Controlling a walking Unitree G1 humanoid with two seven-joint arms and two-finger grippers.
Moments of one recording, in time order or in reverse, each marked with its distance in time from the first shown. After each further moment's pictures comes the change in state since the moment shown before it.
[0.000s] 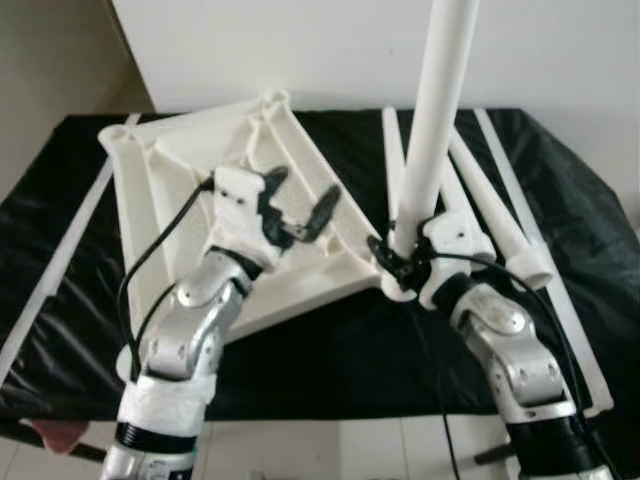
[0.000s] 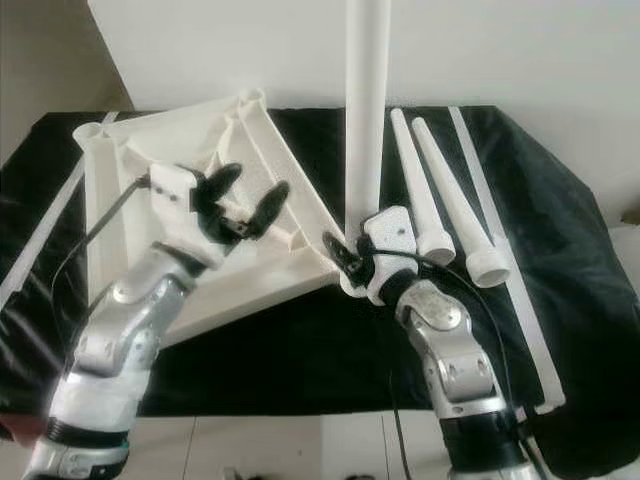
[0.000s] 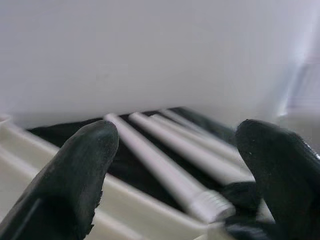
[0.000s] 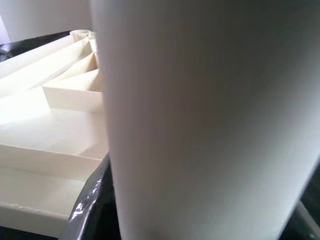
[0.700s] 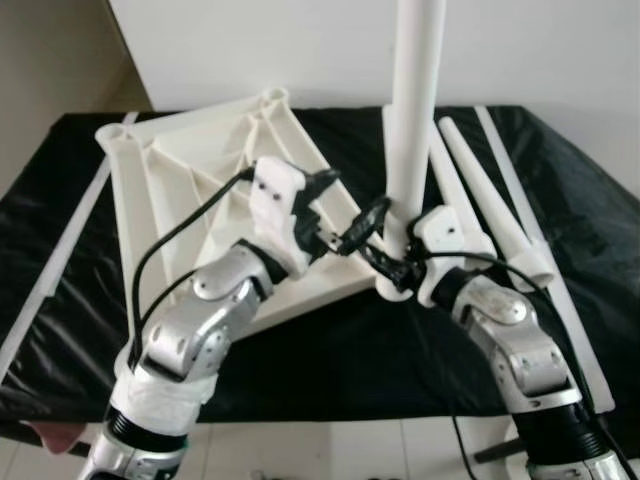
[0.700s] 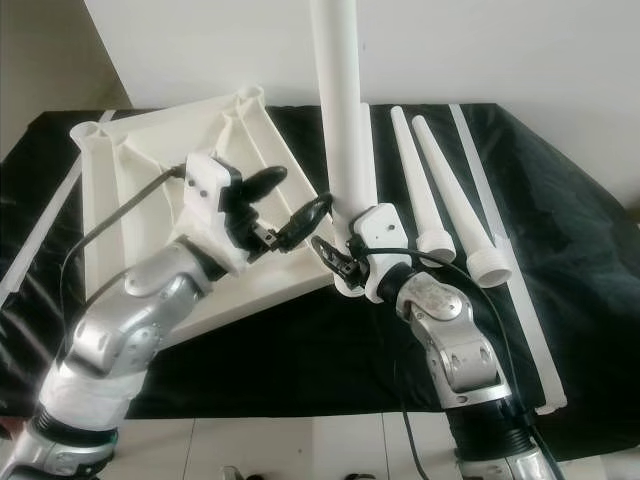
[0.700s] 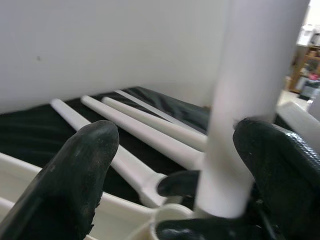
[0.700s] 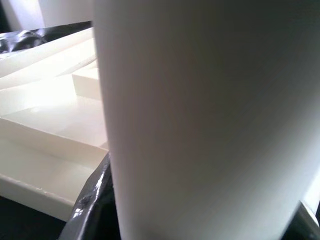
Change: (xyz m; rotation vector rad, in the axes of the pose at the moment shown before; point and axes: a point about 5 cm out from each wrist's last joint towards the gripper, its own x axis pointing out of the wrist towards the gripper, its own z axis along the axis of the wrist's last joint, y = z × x) left arm 0.006 -0.025 0.002 -0.055 0.119 -0.204; right arm 0.004 0.004 0.004 -0.056 0.026 0.158
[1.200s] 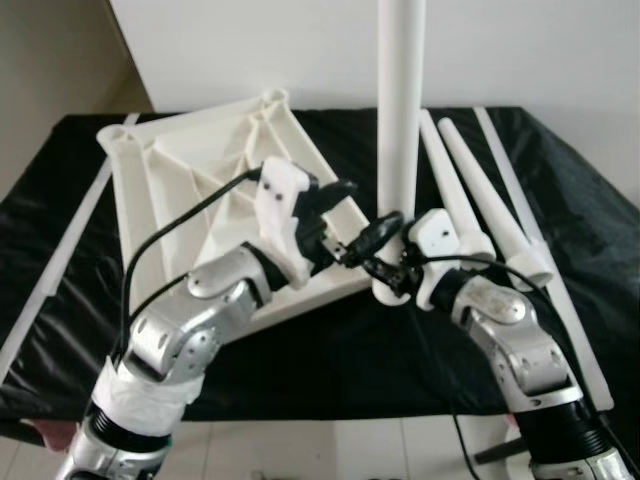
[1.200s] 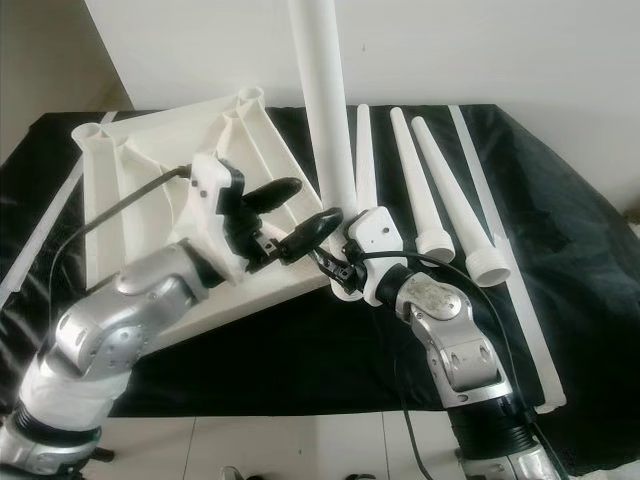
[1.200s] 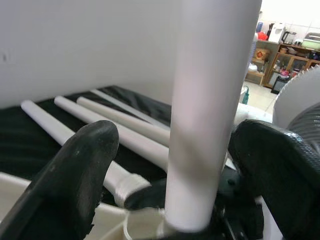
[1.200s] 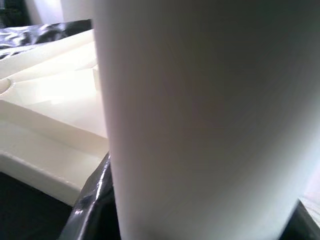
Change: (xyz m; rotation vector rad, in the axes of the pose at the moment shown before) left arm 0.000 -0.008 0.011 -0.012 0.013 -0.087; right arm 0.002 0.006 -0.002 -0.018 0.013 0.082
